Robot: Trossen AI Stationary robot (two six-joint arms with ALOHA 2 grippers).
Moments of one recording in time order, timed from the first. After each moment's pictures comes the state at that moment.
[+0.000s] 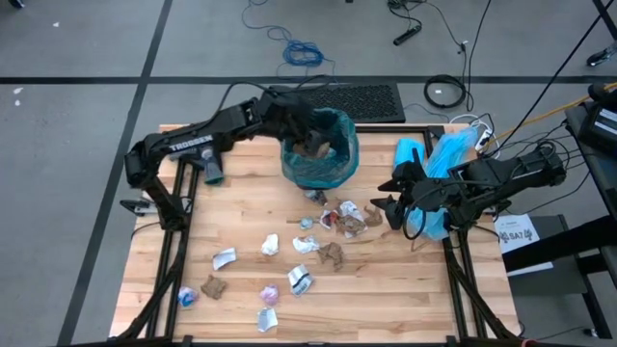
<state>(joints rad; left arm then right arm) 0.38 1.64 1.64 -0.47 0.22 -0.44 0.32 1.09 1.27 -0.94 0.47 0.83</state>
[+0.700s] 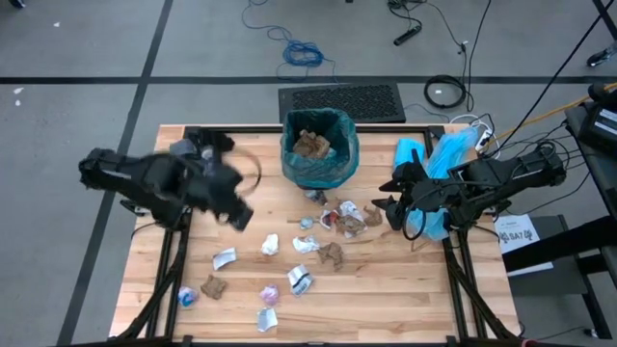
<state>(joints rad) -0.31 1.29 1.59 -1.39 -0.26 -1.16 0.32 1.09 1.27 -0.96 0.47 0.82</state>
